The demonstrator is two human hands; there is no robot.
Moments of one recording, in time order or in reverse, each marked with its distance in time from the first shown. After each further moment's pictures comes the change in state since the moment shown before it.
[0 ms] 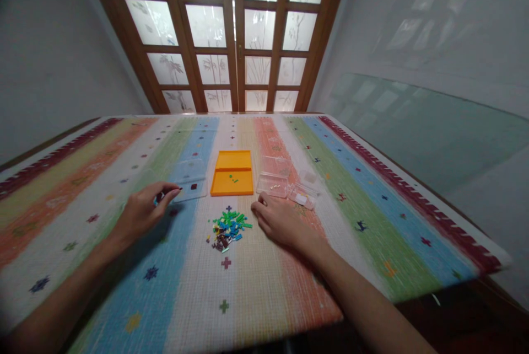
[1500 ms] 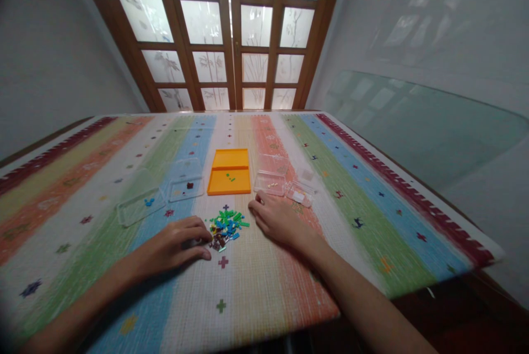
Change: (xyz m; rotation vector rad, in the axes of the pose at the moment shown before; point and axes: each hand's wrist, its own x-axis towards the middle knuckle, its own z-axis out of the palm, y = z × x) left_hand -0.035 0.045 0.031 -0.299 -0.581 0.293; right_hand 0.000 0.000 0.001 -0.019 0.008 -0.003
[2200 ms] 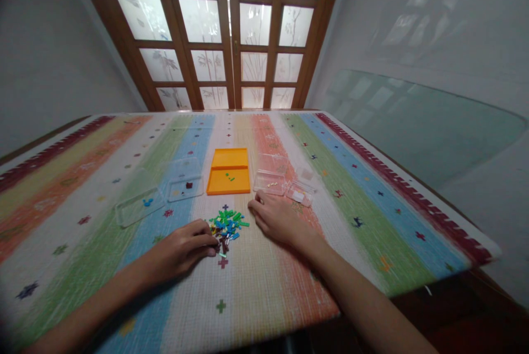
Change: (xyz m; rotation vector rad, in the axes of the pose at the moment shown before) left_hand 0.004 0.004 0.020 0.063 0.016 0.079; right_hand 0.000 0.000 0.001 -0.024 0.003 -0.005
